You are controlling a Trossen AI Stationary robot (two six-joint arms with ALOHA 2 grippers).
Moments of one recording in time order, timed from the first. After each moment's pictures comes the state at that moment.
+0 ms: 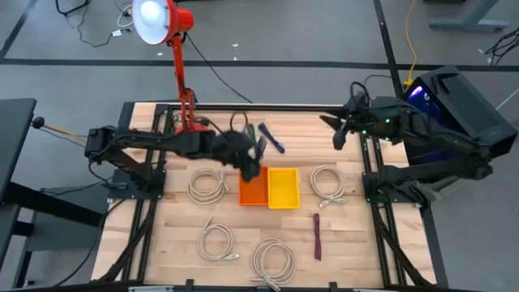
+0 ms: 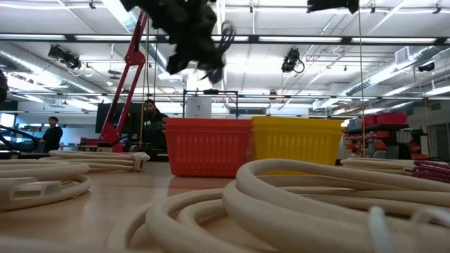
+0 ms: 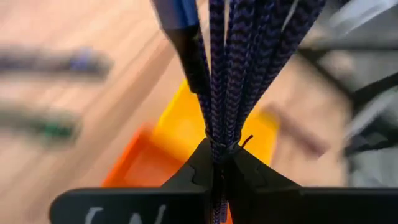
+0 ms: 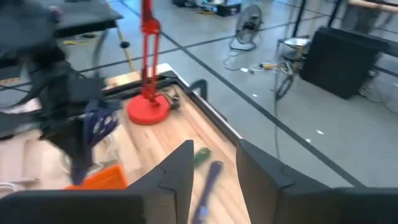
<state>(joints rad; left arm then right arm) 0.06 1.49 1.13 -0.33 -0.01 -0.60 -0.20 0.92 1.20 -0.65 0.30 0.12</state>
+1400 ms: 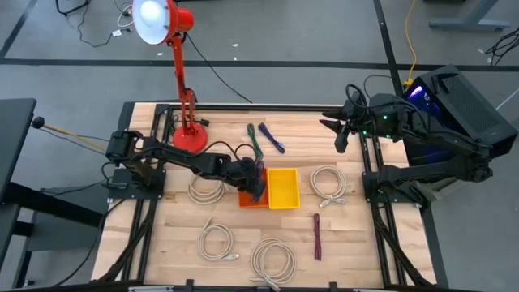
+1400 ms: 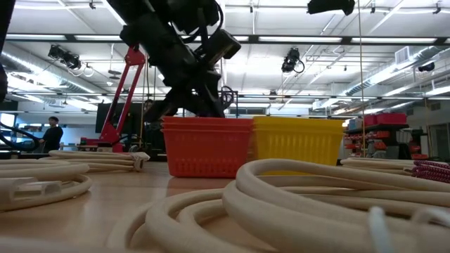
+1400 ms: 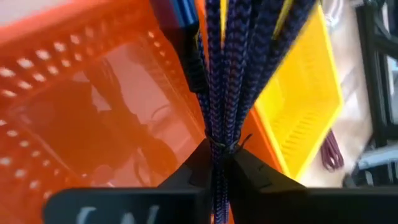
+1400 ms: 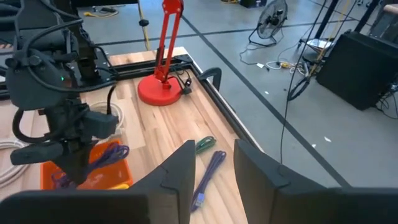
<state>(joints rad) -0.05 1.71 1.02 -0.14 0.02 -1.16 -0.25 0.93 1.20 -0.68 0.16 -0.02</state>
